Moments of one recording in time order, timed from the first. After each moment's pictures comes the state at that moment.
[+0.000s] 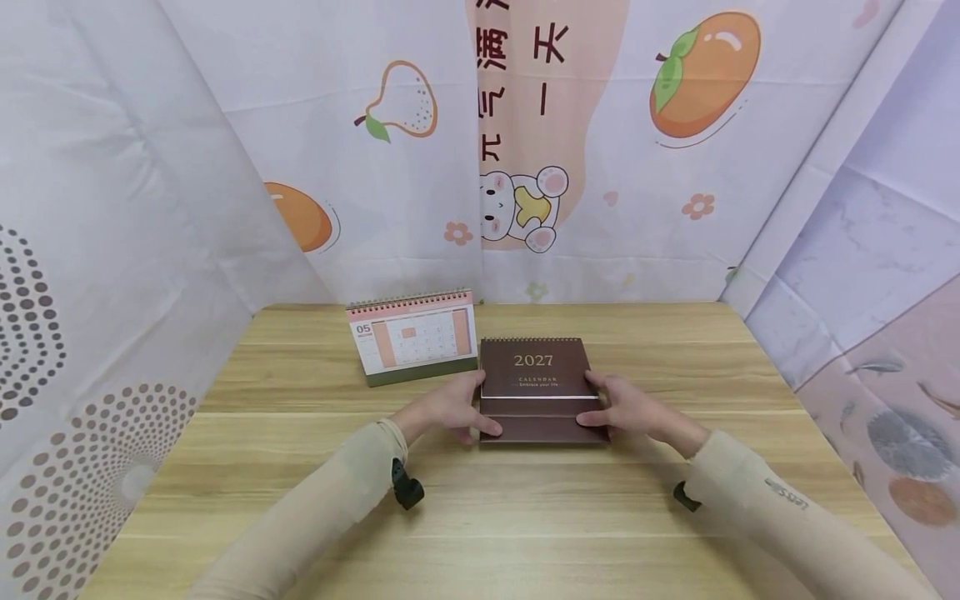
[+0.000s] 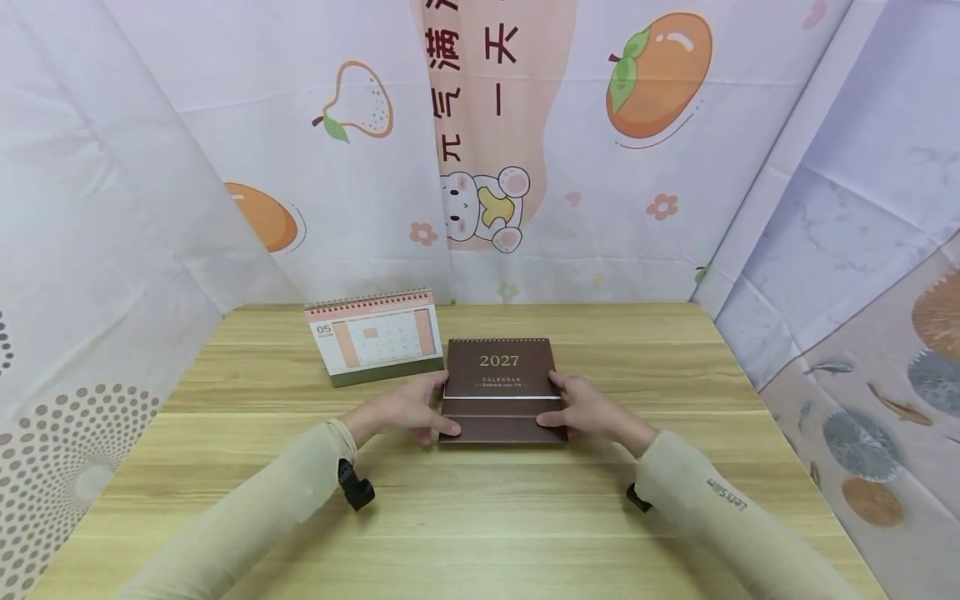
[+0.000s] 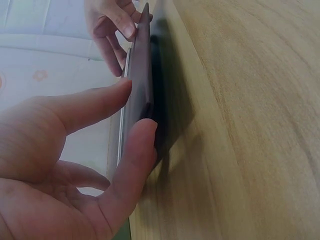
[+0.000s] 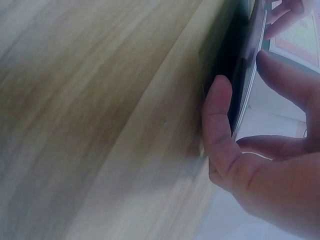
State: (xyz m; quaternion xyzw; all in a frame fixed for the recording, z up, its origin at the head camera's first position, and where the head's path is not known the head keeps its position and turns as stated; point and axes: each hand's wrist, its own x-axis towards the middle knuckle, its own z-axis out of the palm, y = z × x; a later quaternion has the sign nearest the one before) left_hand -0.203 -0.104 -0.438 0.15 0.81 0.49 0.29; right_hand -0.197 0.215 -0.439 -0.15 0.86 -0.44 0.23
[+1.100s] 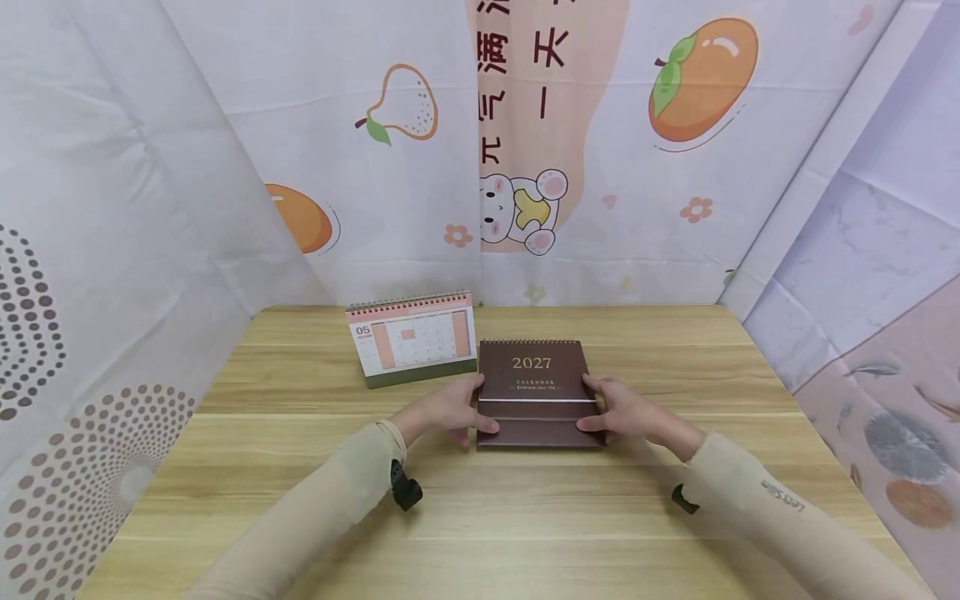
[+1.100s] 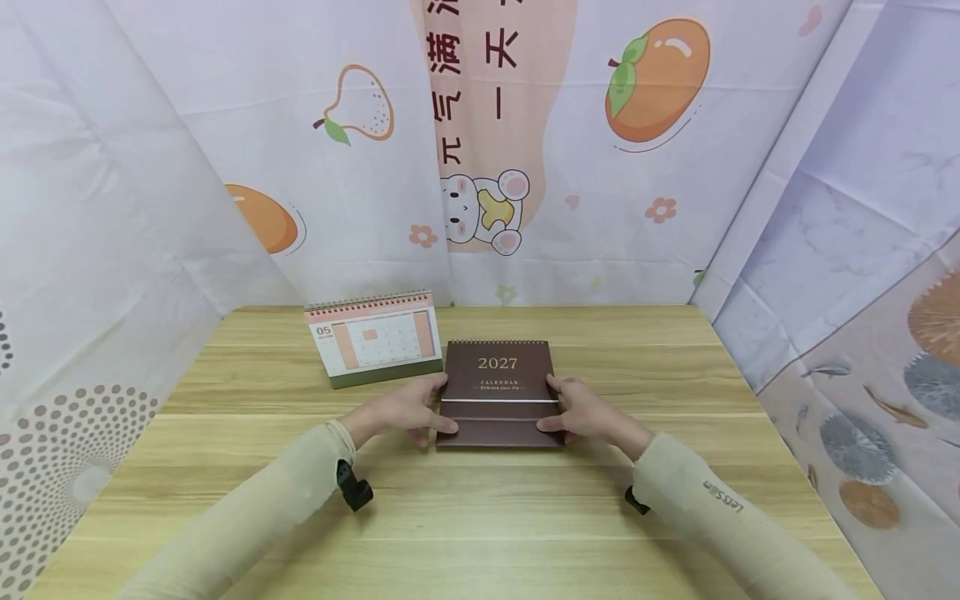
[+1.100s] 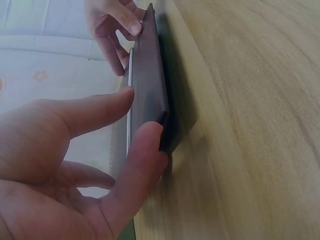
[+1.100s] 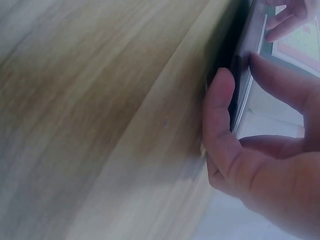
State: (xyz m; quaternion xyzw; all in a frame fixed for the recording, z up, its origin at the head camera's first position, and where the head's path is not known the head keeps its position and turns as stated) left_hand -0.201 -0.105 -0.436 0.14 0.84 0.45 0.28; right_hand -0.194 0.213 -0.443 -0.12 0.86 -0.44 0.23
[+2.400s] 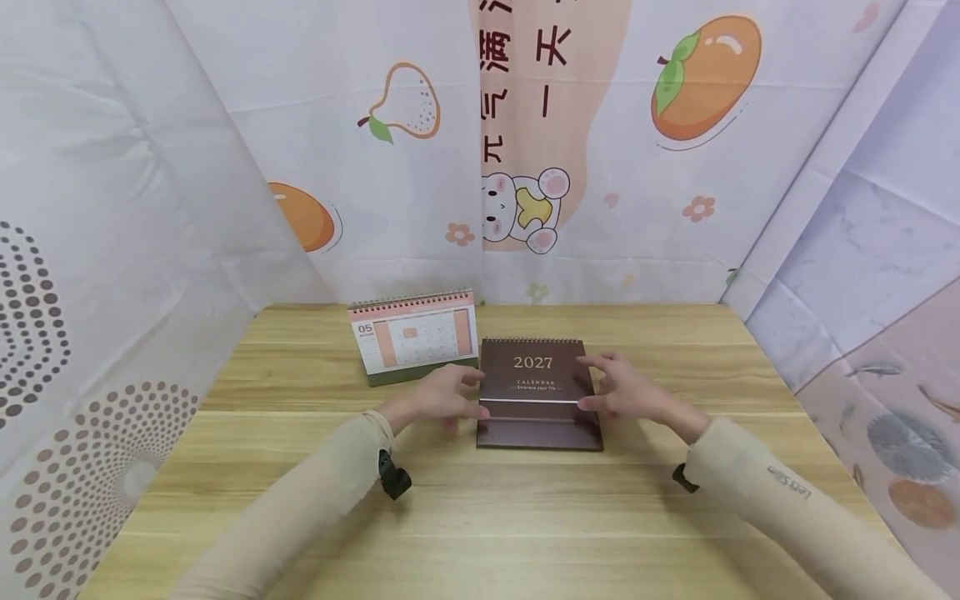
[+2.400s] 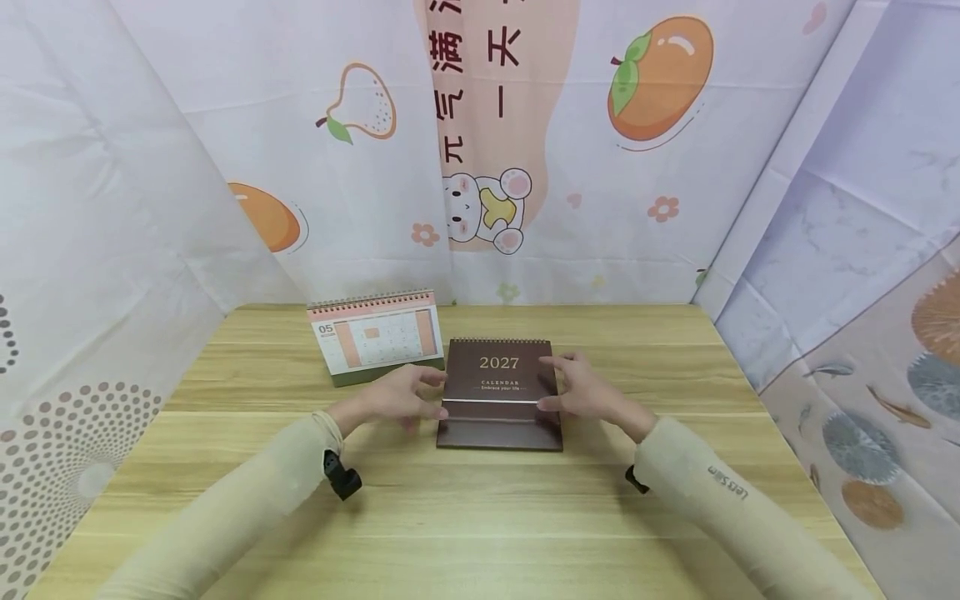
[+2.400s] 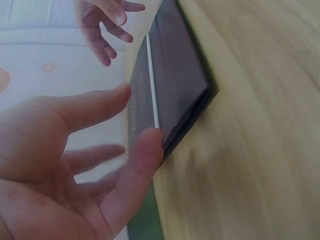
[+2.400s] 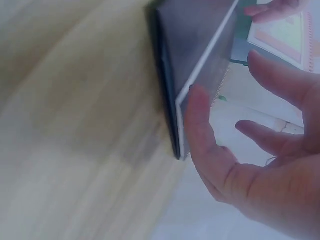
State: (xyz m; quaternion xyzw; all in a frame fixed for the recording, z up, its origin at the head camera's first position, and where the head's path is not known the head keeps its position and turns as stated) left_hand -0.205 -0.122 -0.418 0.15 0.87 0.41 0.24; right_hand -0.208 0.213 -0.415 -0.16 0.88 -0.41 0.20
